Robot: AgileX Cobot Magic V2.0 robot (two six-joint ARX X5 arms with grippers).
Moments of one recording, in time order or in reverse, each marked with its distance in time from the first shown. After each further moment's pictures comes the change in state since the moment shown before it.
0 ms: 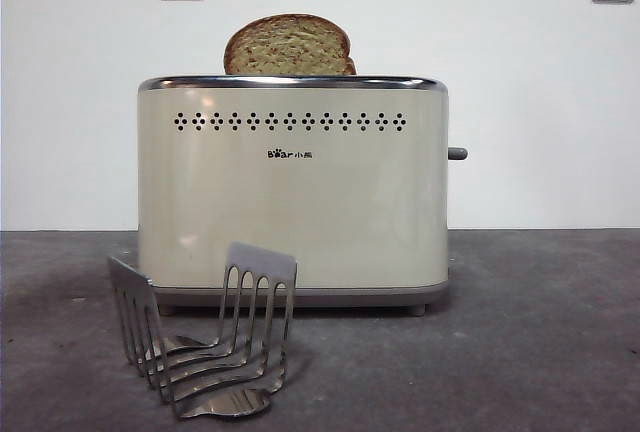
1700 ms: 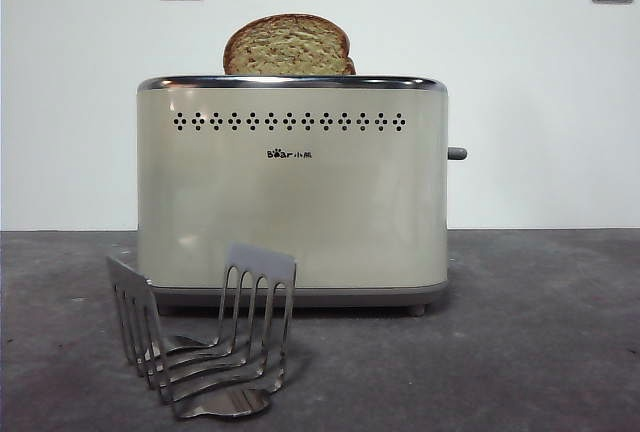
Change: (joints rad) left arm 0.234 -0.747 -0.954 0.471 0.087 -0.006; right arm 0.000 0.252 0.000 0.000 0.000 0.000
